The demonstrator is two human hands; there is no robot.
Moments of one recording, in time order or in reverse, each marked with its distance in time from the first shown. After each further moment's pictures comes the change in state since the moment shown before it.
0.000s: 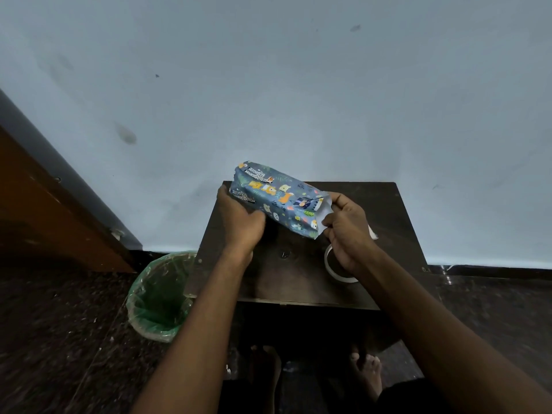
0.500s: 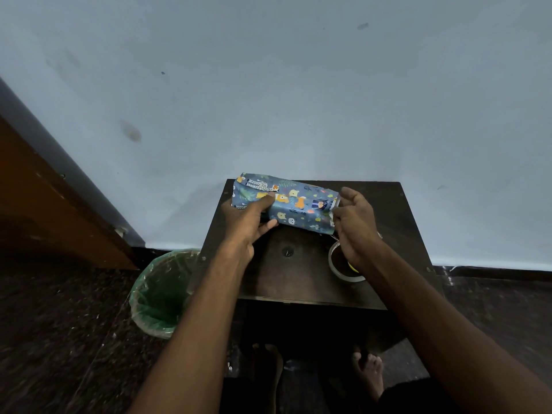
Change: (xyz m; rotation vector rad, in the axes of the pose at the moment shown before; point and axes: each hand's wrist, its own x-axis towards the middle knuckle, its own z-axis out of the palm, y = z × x) left_hand 0.002 0.003 -0.005 -0.391 -0.078 -0.375; right_hand 0.016 0.003 -0.002 0.080 0.133 0.047
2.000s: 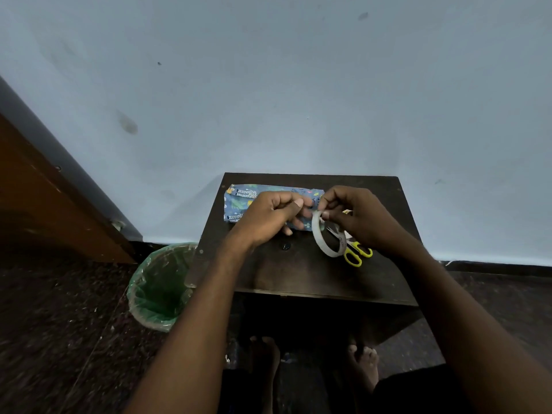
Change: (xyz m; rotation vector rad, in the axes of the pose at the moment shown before) left_hand -0.019 0.002 0.011 0.638 -0.593 0.338; right_hand -0.009 -0.039 -0.041 -1.003 -0.521 -0.579
